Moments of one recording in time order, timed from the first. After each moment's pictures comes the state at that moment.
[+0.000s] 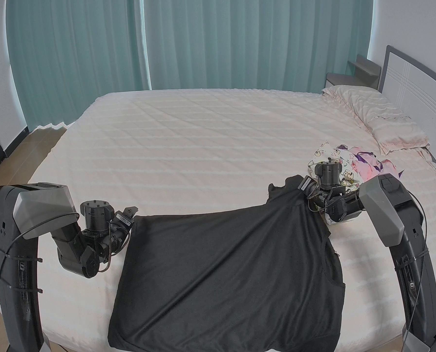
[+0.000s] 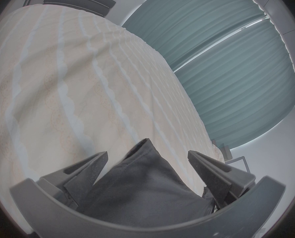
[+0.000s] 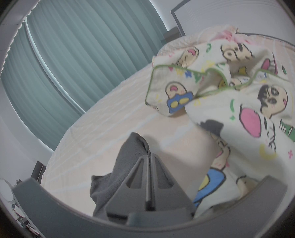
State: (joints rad) left arm -0.12 2.41 -0.79 -1.18 0.07 -1.06; right arm 0.16 2.76 -1.84 -0.52 -0.17 0.66
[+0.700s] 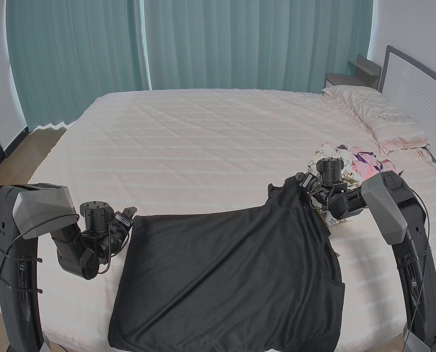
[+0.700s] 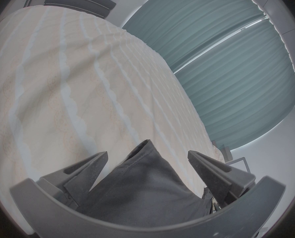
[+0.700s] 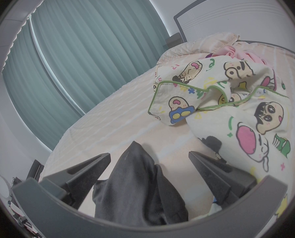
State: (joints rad) left arm -0.12 2.41 -0.77 -1.20 0.09 -1.06; right arm 0.17 2.74 -1.83 -0.52 -0.20 0.63
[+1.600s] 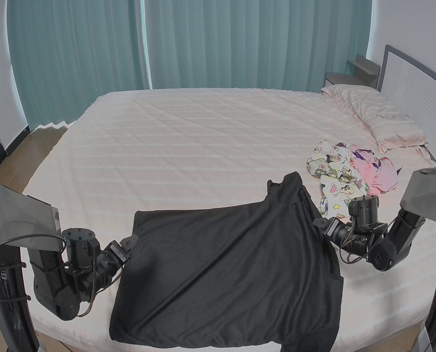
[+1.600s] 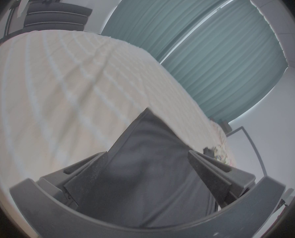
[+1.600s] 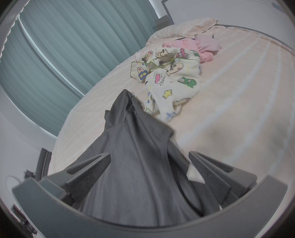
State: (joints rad) left arm -0.23 2.22 -0.25 -1.50 0.11 -0.89; right arm 0.23 2.22 -0.66 -0.97 -0.13 0.73
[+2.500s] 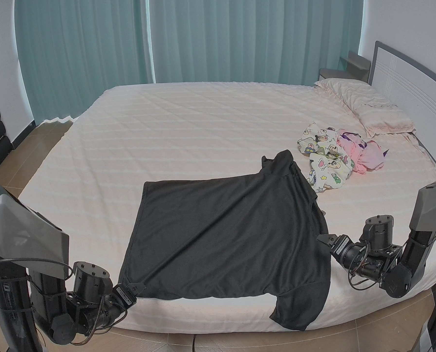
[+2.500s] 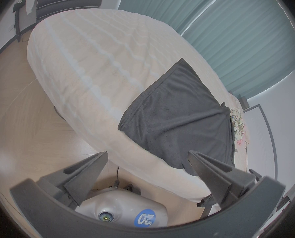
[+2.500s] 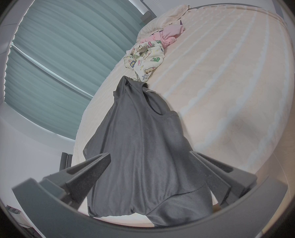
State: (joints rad) left arm -0.39 2.20 -0.02 -1.37 0.15 -1.02; right arm 0.27 2.14 -0.33 -1.24 -0.05 0.93
